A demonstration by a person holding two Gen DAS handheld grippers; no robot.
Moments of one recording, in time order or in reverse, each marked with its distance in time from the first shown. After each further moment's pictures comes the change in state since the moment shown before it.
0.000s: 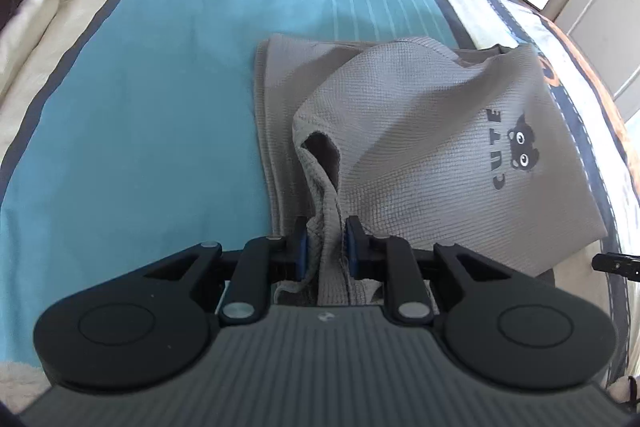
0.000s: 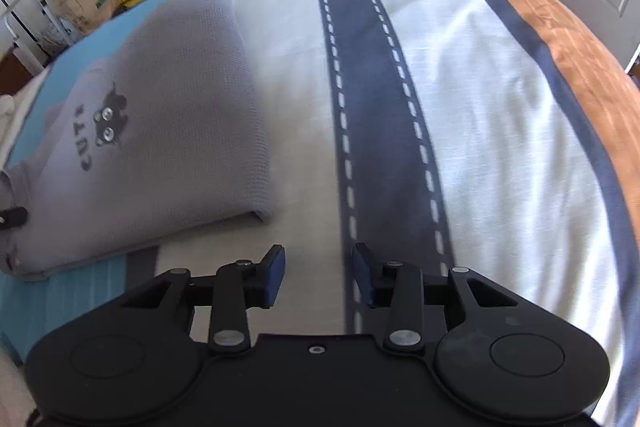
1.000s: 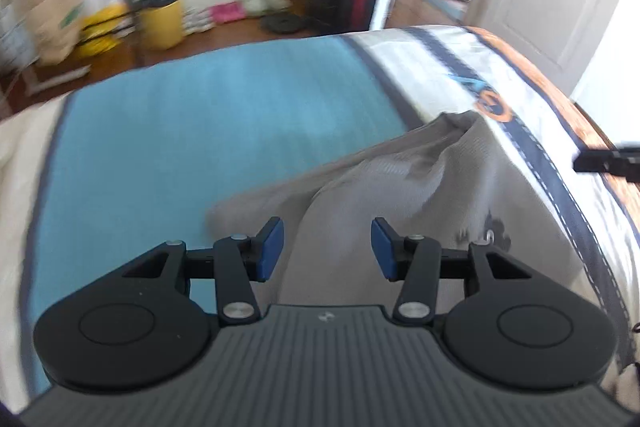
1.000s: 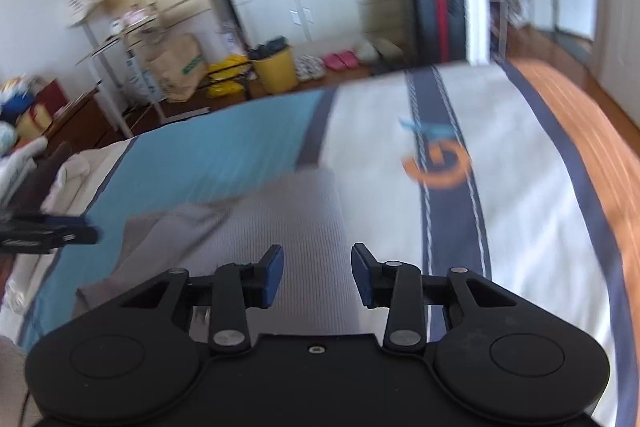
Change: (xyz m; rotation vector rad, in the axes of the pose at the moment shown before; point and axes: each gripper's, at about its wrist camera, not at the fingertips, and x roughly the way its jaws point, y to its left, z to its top) left arm 0.014 -0.017 0.116 0.317 -0.120 -0.159; right arm -0.028 0.039 0.110 -0.193 -0.269 0.203
